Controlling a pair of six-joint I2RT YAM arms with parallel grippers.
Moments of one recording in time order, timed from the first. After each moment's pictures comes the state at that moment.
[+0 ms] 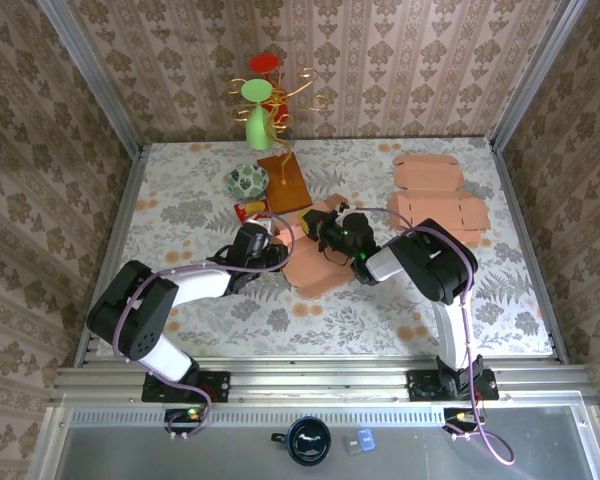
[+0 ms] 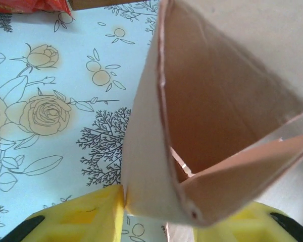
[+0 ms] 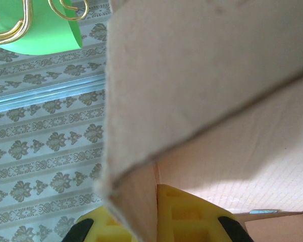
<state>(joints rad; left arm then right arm) -0.62 1.55 0.64 0.19 0.02 -0.49 0.56 2.08 0.87 1.12 -0.24 1.70</state>
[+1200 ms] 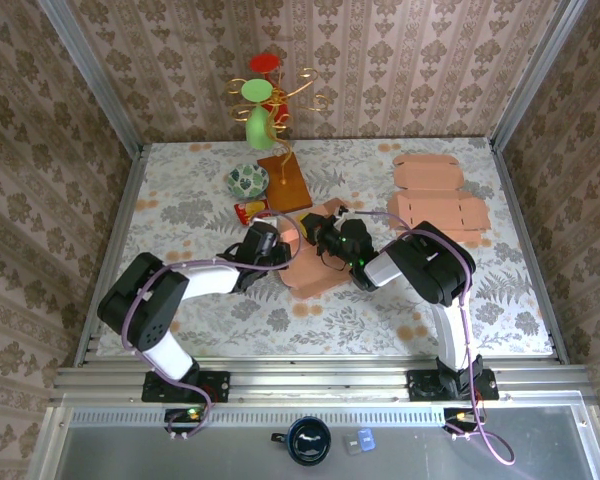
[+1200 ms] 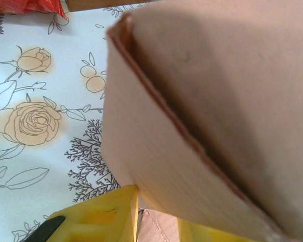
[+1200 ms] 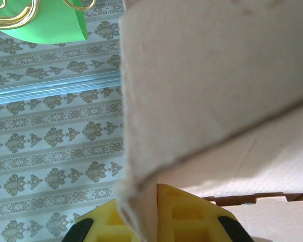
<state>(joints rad) -0.67 1.63 0.70 0.18 -0.08 -0.53 0.59 2.08 0.83 1.17 -0.18 1.65</state>
